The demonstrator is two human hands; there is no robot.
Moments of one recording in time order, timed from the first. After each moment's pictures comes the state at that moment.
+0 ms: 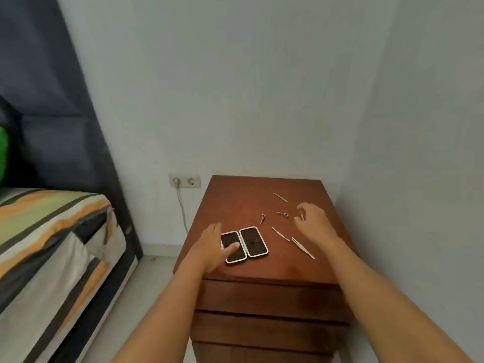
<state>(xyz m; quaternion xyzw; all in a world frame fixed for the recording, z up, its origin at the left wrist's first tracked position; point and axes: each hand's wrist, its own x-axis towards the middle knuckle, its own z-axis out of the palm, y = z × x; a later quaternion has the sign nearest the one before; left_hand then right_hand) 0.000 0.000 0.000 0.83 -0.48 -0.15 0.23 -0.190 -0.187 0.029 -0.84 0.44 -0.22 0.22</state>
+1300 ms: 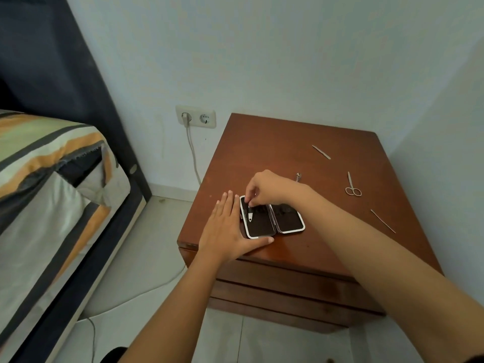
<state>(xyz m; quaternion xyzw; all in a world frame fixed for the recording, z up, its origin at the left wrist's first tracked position) 0.032 -0.030 -0.093 0.84 -0.50 -0.07 0.20 -0.011 -0.183 -0.015 -0.95 0.18 0.10 0.23</state>
